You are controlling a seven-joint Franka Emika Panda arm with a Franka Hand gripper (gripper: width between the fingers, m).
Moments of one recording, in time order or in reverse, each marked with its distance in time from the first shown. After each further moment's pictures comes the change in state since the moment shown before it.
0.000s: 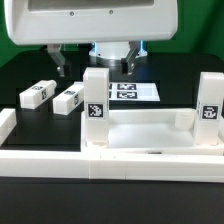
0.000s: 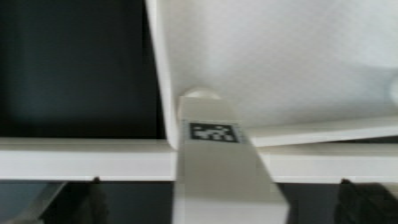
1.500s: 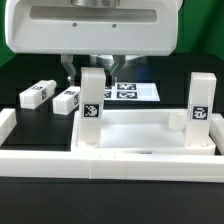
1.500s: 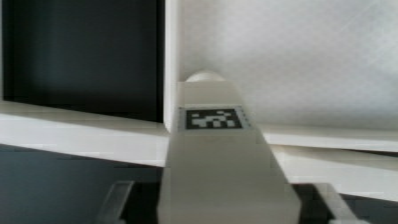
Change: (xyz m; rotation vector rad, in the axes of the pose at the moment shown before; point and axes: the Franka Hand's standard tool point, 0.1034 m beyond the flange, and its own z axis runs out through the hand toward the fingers) arm 0.007 -0.001 0.008 -0.044 0.023 -0.045
